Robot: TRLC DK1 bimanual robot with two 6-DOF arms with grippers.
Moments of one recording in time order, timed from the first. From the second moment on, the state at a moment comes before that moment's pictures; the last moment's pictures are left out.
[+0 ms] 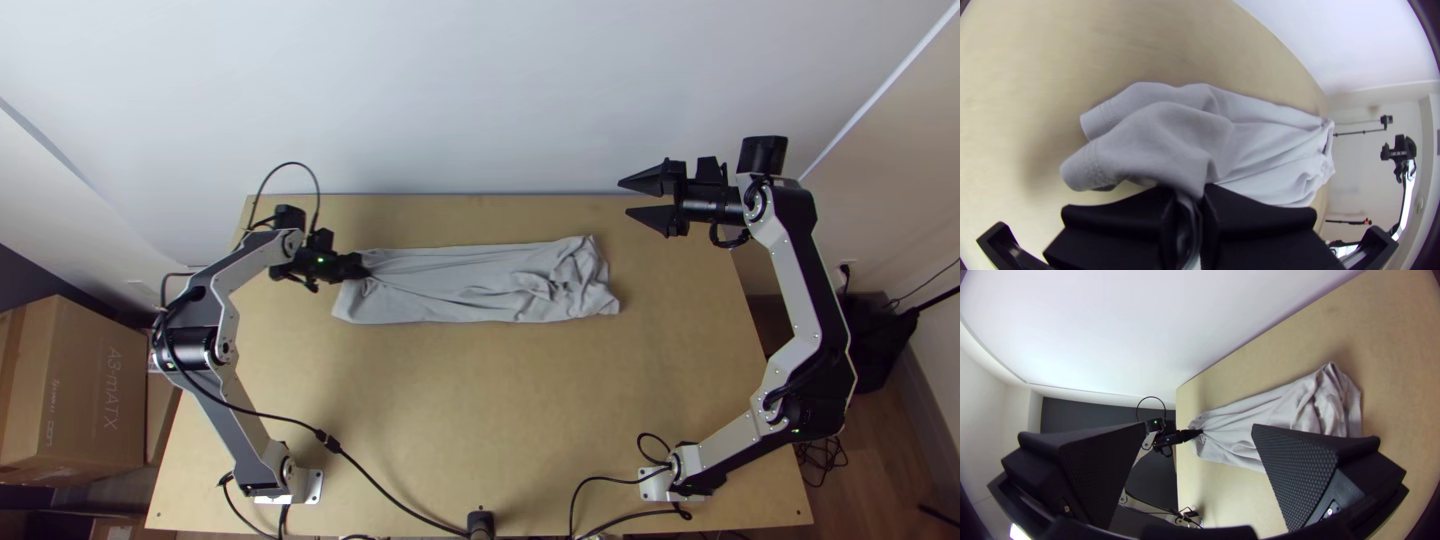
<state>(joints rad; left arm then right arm) 0.13 2.01 1.42 -0.62 0.59 -0.03 -0.09 1.70 1.70 -0.80 -1.01 0.59</state>
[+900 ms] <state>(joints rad) 0.30 1.74 1.70 -1.10 0.57 0.14 -0.05 1.70 1.65 -0.79 -1.01 0.58</state>
